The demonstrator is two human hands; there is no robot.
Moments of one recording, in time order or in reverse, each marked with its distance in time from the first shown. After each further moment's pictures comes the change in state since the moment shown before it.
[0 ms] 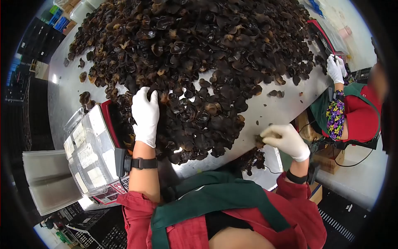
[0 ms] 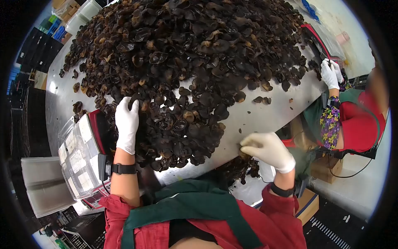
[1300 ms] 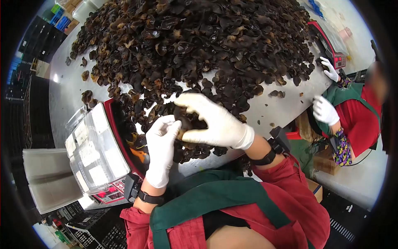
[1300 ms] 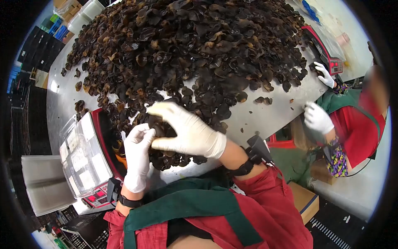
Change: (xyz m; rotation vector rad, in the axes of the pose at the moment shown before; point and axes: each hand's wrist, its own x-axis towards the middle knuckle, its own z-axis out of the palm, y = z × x) left_hand -0.079 0.060 -0.070 -1.148 -0.321 -0.546; right_hand 0.103 -0.104 0.113 0.258 -0.004 -0.740
